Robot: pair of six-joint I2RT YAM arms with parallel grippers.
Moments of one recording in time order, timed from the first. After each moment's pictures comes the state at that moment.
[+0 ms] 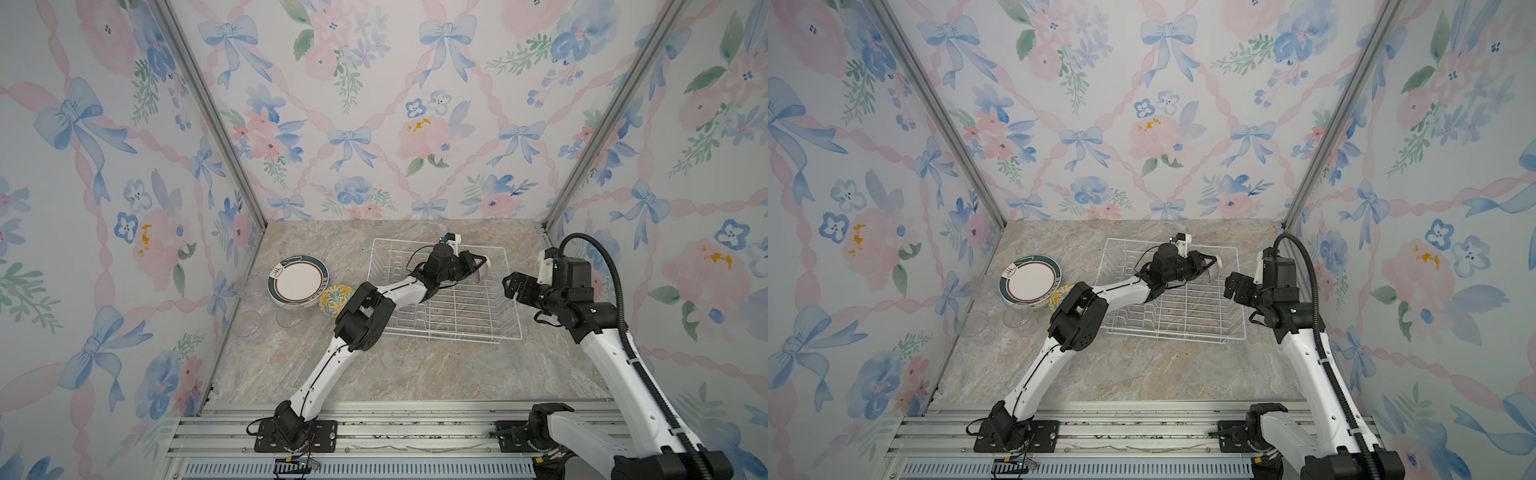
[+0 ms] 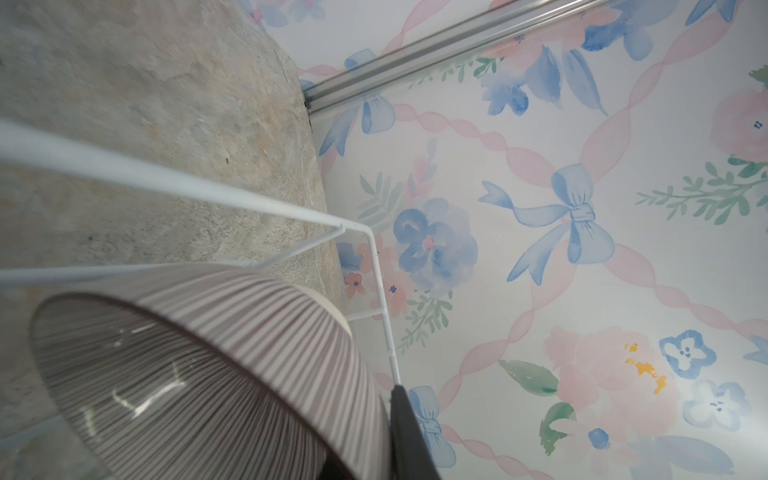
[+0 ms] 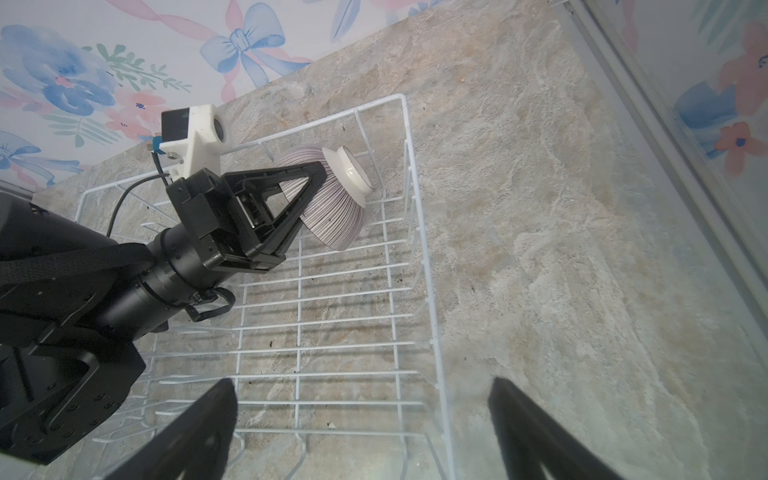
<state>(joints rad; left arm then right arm) -0.76 2.55 1.96 0.48 0.39 -1.20 0.06 1.02 0.98 -0.67 -0.06 0.35</state>
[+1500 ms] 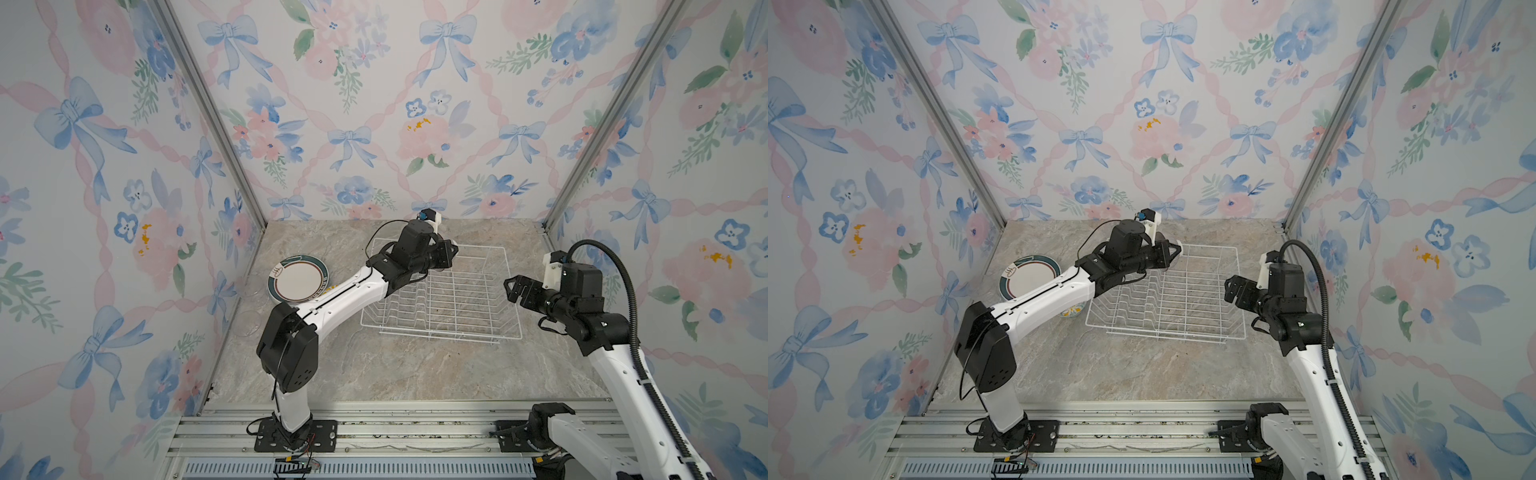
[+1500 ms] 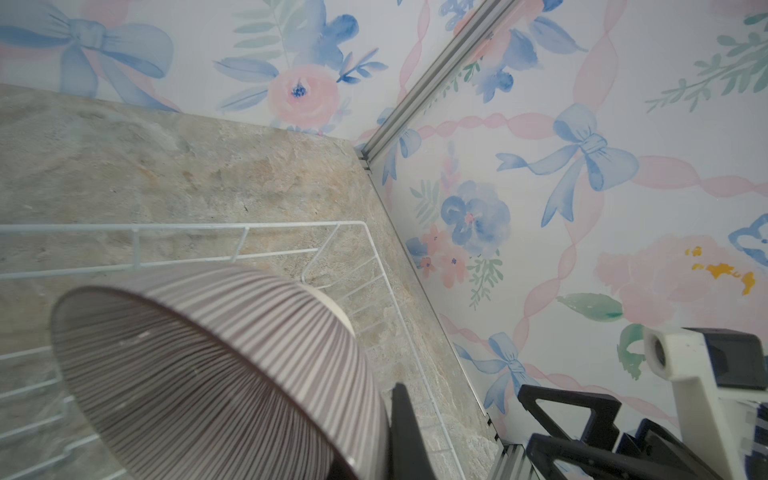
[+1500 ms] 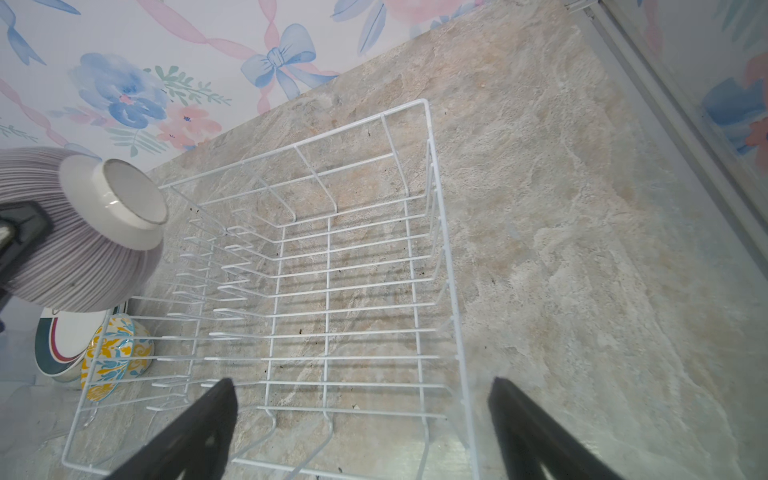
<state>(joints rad) -0.76 1.75 1.56 -0.17 0.12 -0.65 0.06 0.92 0.97 -0.71 -0.12 0.38</state>
